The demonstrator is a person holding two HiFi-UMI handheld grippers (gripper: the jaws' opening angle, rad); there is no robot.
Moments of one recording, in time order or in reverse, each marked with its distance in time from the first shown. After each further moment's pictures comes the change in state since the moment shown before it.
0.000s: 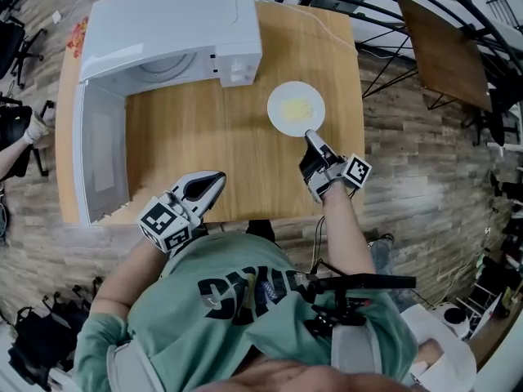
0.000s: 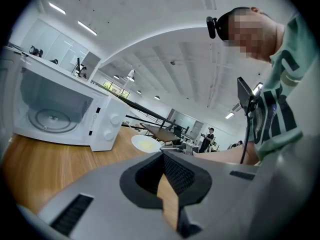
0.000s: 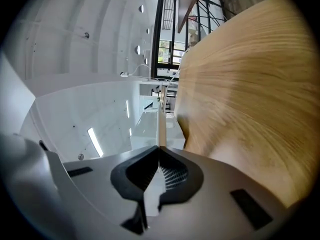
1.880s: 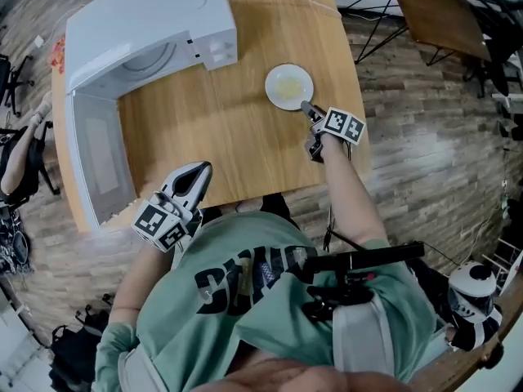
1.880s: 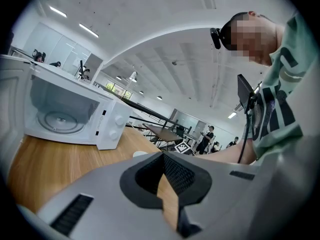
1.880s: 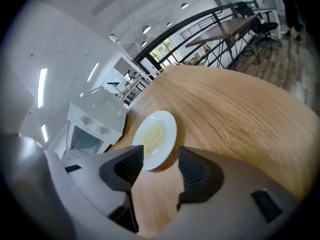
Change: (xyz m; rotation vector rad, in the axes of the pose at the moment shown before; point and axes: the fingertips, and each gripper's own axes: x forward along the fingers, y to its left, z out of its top) left arm -0.031 -0.005 0.002 -0.003 0.003 0.037; right arm -0.033 -0.106 0.026 -0.443 0.056 -0.661
